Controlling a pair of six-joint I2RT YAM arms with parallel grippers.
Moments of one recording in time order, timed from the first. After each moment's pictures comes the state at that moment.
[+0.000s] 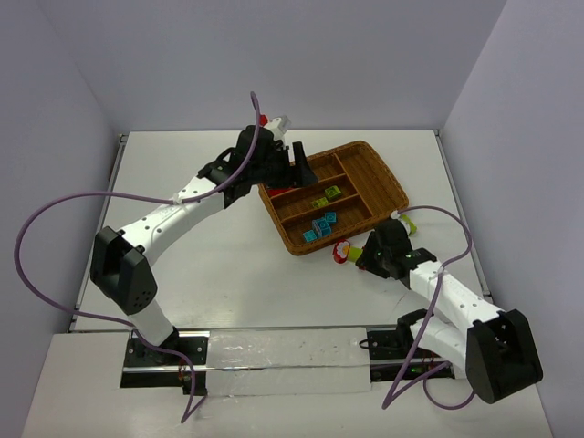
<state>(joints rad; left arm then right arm) -0.70 1.68 1.53 -0.35 0.16 -0.62 0.32 1.01 0.44 -0.39 0.06 0.73</state>
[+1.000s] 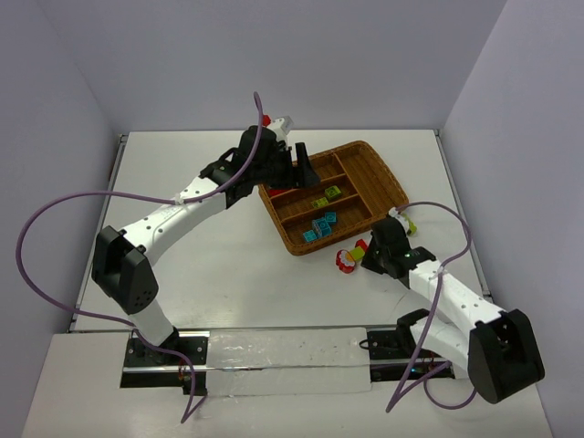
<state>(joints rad) -0.71 1.69 1.54 -0.36 0.16 -0.62 0.35 1.02 0.46 -0.38 0.12 0.70</state>
